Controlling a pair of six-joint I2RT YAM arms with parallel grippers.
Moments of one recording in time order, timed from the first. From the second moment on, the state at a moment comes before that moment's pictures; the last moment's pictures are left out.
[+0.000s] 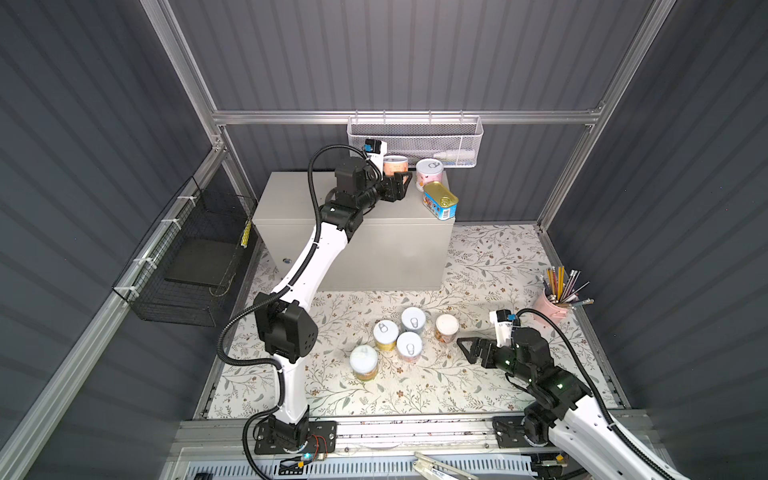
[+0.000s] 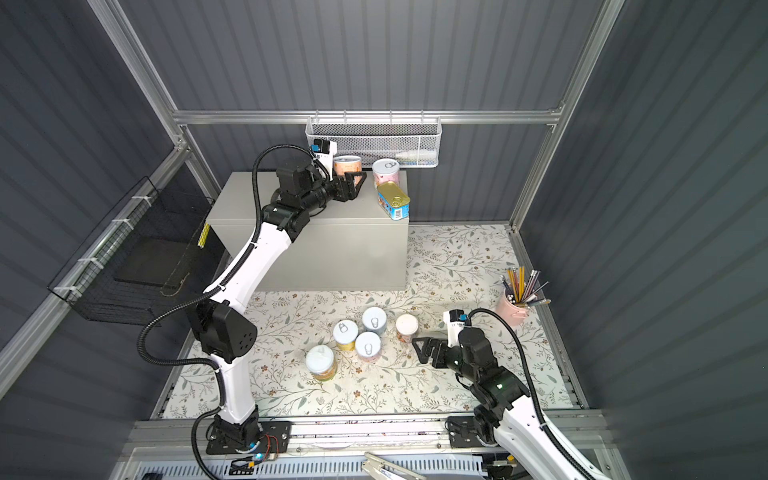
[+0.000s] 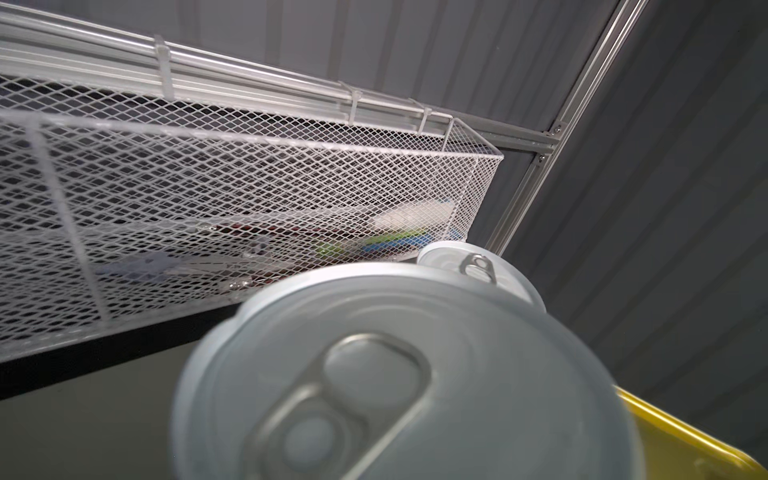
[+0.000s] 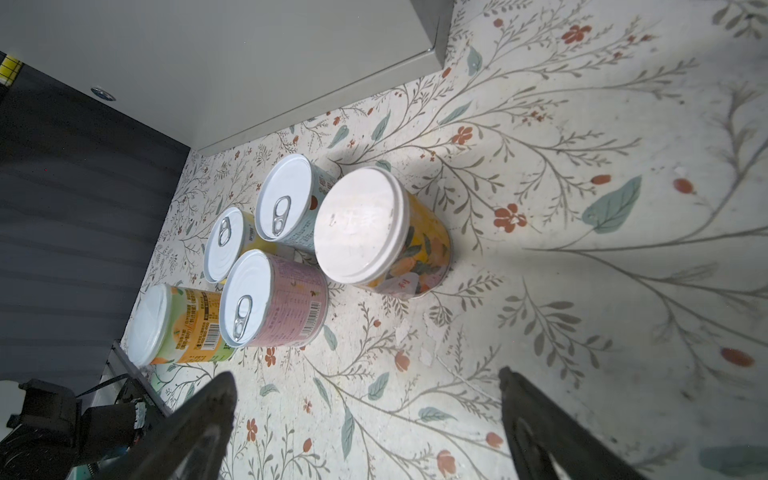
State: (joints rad) left arm -0.43 2.01 2.17 -0.24 0.29 -0.22; right arm 0.47 0.51 0.25 -0.31 -0.22 0.62
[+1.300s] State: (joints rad) left arm -0.42 2.11 2.27 -0.25 0.25 -0.23; right arm 0.48 0.65 0.24 -0.21 -0.21 0.62
